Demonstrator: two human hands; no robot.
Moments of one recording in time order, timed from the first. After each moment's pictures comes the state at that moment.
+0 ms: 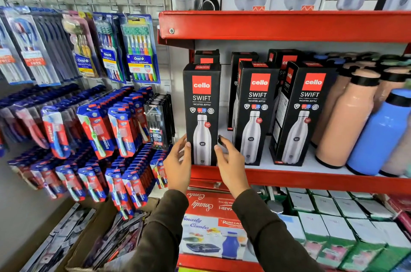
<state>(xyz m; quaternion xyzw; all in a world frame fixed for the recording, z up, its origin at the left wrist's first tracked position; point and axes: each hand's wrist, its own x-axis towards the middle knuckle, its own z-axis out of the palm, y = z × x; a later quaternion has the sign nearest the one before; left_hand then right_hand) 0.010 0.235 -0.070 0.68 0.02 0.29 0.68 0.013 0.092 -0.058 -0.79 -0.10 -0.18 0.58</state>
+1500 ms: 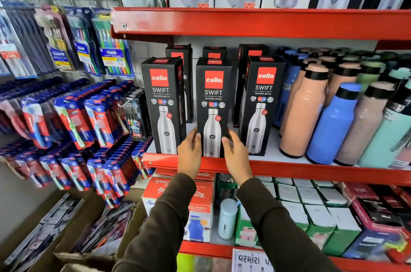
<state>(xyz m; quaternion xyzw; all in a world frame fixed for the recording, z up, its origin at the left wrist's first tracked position) -0.002 0.107 -0.044 0.77 -0.01 0.22 0.60 -0.003 -0.030 -0.046 -0.80 -0.09 -0.18 0.56</state>
